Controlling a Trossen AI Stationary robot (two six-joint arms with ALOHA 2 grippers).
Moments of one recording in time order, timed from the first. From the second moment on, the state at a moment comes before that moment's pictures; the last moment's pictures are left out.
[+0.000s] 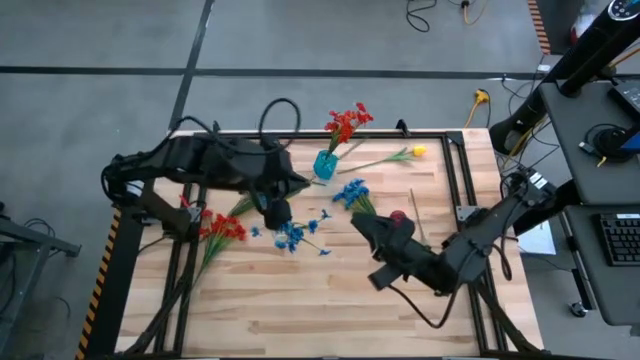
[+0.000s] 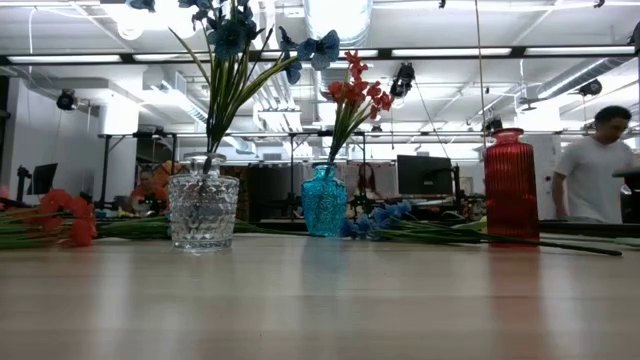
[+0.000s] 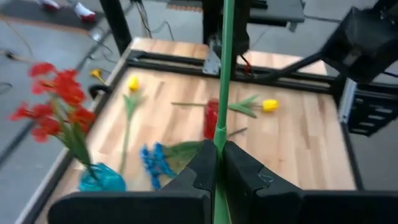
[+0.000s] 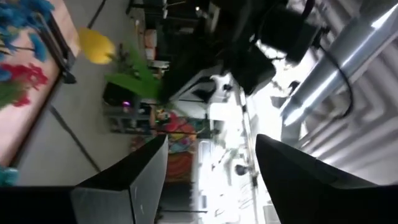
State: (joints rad) left arm -0.14 1.56 2.04 -1.07 -0.27 -0.21; right arm 0.64 1.57 1.51 0.31 1.22 -1.89
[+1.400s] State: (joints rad) left arm -0.14 1.63 2.05 -1.09 -0.19 -0.36; right arm 0.35 1.57 1.51 0.13 1.20 -2.01
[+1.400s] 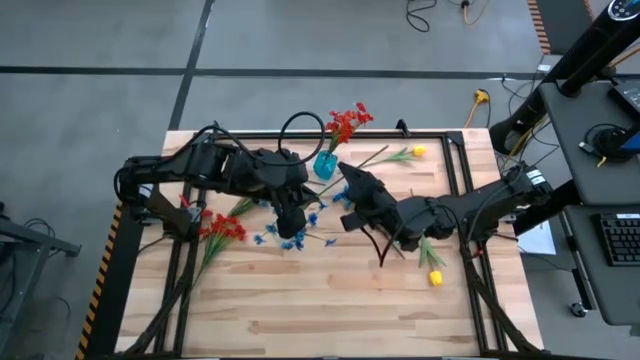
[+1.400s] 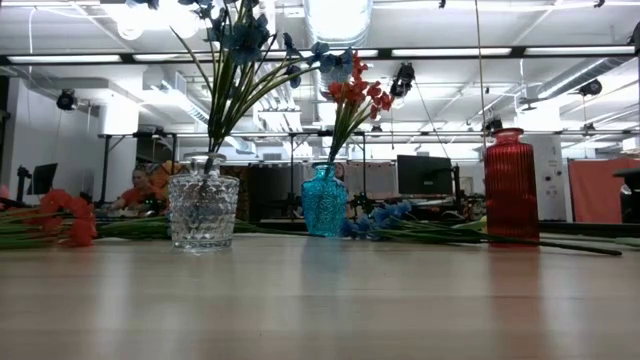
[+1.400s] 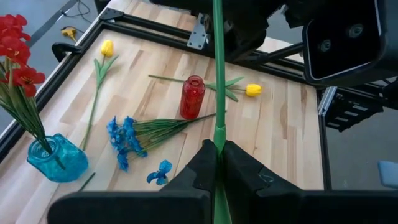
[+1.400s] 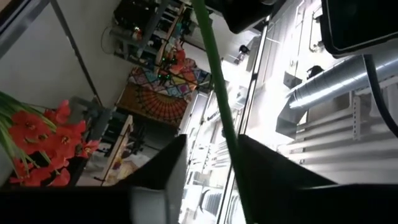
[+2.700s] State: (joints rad) left arm -0.39 1.59 2.32 -1.19 -0.50 0.04; right arm 0.31 1.15 1.50 -0.41 0.86 -0.64
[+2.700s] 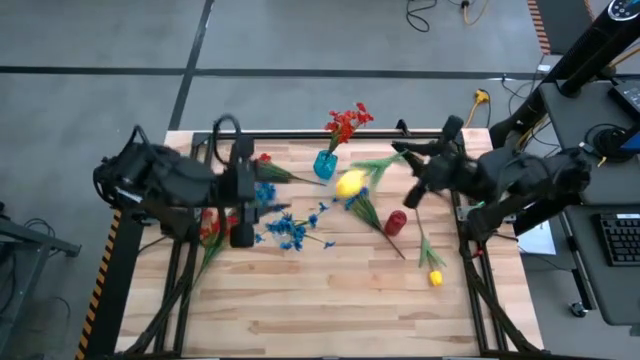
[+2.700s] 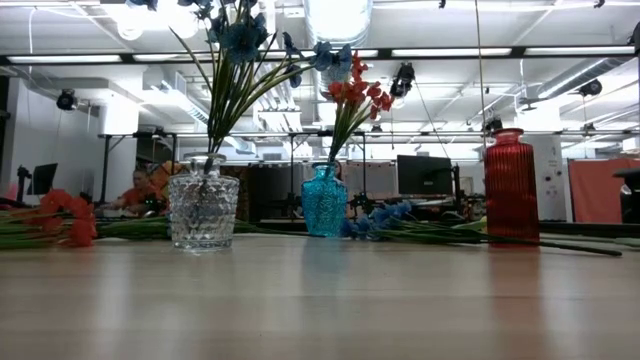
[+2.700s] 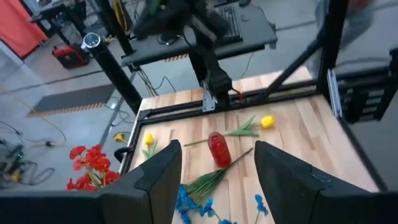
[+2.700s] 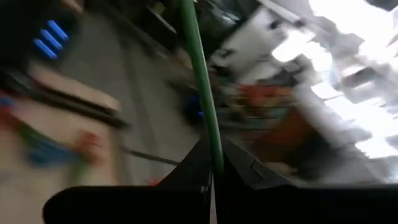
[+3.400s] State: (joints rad) left arm -0.52 1.30 1.61 -0.77 -0.59 -0.01; right arm 0.29 0.85 0.95 -0.02 0.61 -0.30
